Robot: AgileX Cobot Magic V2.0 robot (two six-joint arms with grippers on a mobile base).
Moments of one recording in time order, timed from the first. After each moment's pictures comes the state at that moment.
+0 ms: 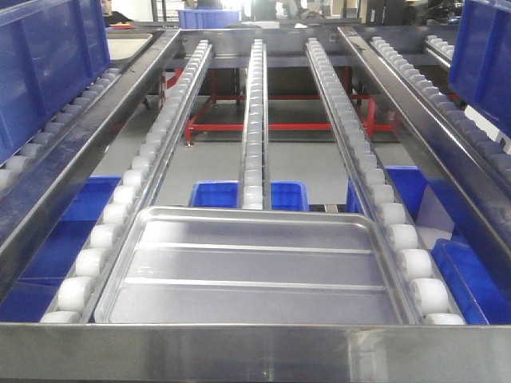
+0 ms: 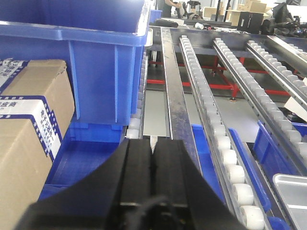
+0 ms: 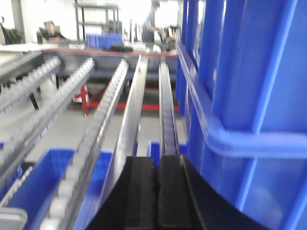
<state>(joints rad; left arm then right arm) -0.08 -0.01 0.03 -0.12 0.01 0.11 -0.09 -0.01 0.03 -0.16 -0.10 0.17</state>
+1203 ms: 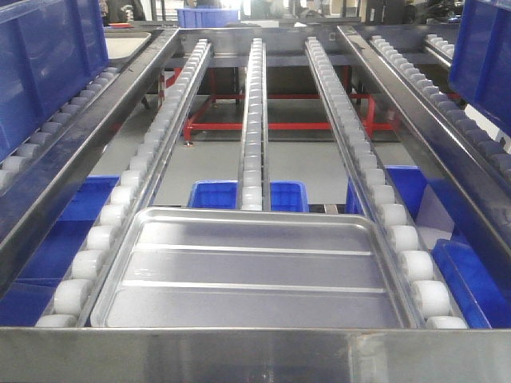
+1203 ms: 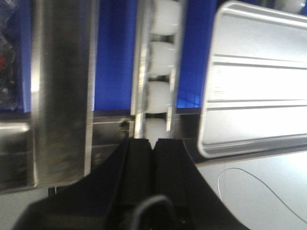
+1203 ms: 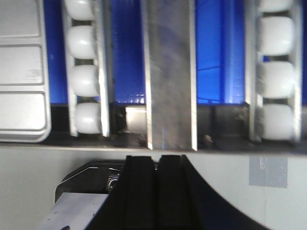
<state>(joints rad) -0.25 1.24 -0.72 -0.45 0.70 0.14 0.17 1.00 -0.56 0.07 0.68 0.26</state>
